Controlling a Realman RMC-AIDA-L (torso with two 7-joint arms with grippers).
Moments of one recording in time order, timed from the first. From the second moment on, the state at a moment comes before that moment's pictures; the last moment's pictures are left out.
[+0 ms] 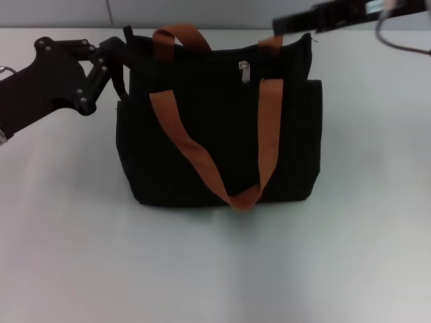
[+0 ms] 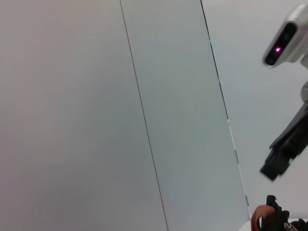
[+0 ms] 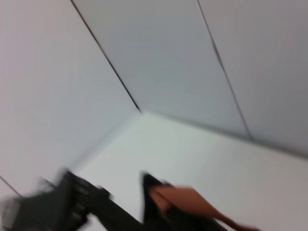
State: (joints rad) left arm -0.46 -2.05 0.55 0.53 1.65 1.61 -0.78; right arm 0.71 2.08 -0.96 -1.29 -2.11 -1.52 2.48
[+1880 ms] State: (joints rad) left arm -0.43 -1.99 0.64 0.56 1.70 1.61 -1.18; right arm 0.43 2.08 -0.80 -0.46 -1.99 -1.79 0.84
